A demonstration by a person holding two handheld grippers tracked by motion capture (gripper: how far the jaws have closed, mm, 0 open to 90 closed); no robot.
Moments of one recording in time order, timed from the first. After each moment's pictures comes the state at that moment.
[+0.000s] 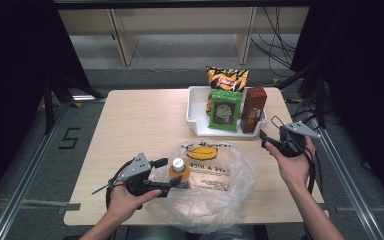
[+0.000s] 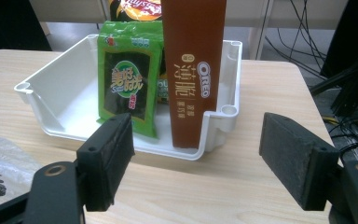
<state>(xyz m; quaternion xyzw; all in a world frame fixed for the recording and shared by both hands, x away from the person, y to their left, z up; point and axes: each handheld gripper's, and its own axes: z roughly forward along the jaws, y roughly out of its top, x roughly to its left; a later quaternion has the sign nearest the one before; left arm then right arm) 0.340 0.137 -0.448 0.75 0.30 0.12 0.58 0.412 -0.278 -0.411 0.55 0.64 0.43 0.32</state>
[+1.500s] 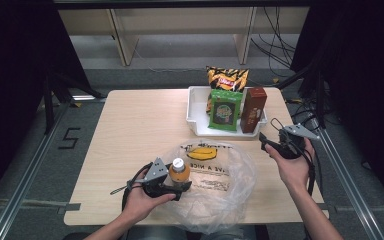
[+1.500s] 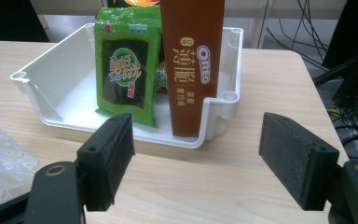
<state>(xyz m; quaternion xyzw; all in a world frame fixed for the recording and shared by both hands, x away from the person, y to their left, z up) 0.352 0.110 -0.485 0.79 0.29 0.13 0.53 0.412 -0.280 -0.419 0.55 0.65 0.43 0.31</state>
